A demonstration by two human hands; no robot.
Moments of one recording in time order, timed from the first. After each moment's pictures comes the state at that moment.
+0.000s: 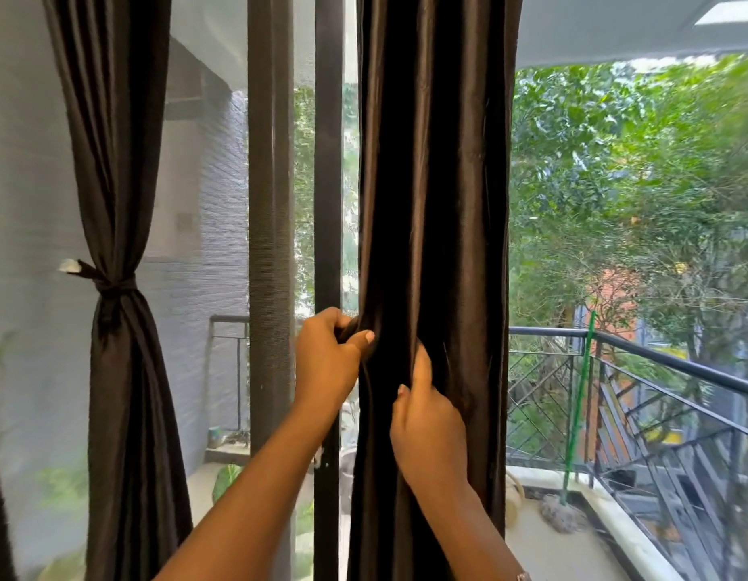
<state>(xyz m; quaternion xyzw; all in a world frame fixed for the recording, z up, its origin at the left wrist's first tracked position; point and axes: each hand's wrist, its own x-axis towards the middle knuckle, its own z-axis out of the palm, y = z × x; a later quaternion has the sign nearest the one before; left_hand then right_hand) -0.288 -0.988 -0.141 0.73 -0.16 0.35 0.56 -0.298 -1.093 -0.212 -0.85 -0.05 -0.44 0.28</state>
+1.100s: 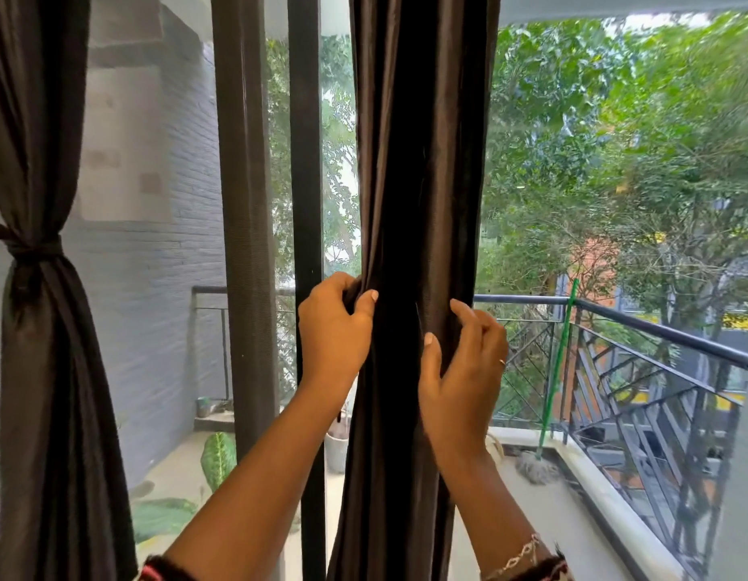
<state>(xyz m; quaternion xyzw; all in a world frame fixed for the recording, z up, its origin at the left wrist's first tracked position) -0.288 -1.016 -0.151 0.73 -0.17 0.40 0.52 -0.300 -1.125 -0.211 -0.71 -0.01 -0.63 0.33</state>
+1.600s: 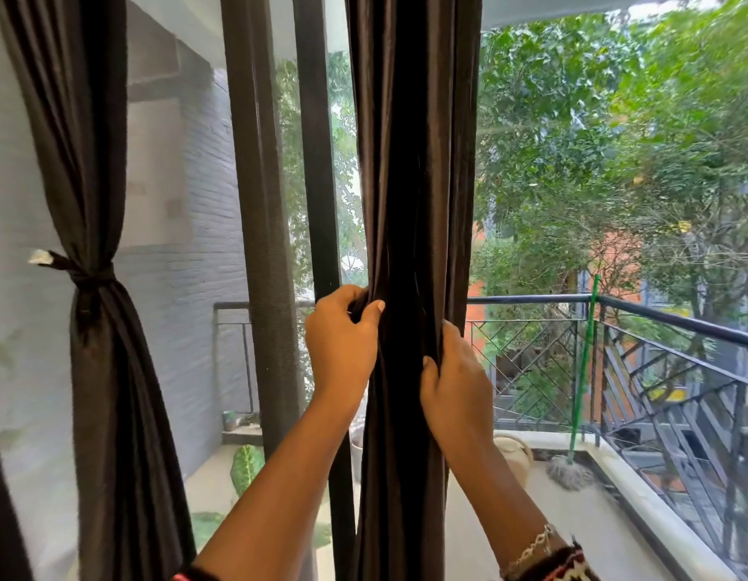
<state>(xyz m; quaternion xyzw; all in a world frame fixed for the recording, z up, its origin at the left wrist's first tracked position) -0.287 -1.005 -0.150 0.73 -0.17 0.42 0.52 -0.293 -1.113 -0.209 -0.82 0.00 -0.47 0.34</state>
